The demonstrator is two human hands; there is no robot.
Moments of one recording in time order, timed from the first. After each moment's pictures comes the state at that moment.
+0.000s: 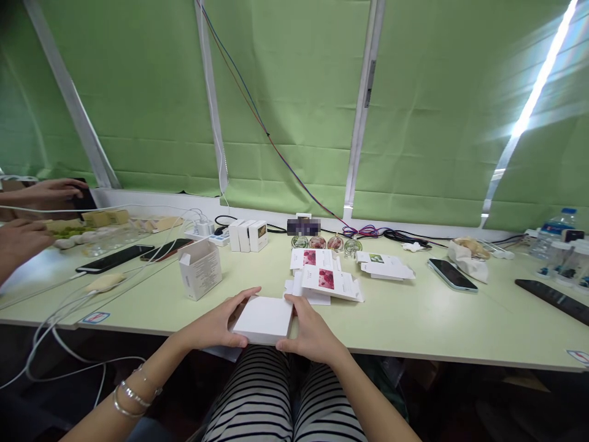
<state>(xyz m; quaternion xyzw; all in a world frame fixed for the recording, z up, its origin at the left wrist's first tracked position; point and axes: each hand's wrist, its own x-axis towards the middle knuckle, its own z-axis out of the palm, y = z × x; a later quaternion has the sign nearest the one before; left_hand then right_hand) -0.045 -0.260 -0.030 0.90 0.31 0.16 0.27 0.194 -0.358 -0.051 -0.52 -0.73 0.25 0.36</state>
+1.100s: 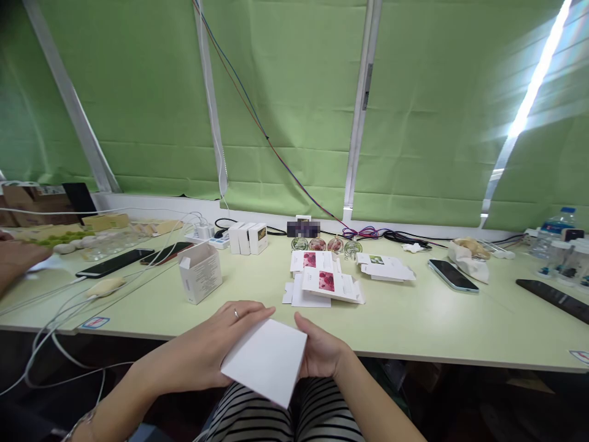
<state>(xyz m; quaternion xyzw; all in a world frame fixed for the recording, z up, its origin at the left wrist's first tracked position) -0.032 -0.334 0.031 0.97 0.17 0.15 0.09 0.194 -0.376 -0.032 -0.31 -0.49 0.77 0.28</state>
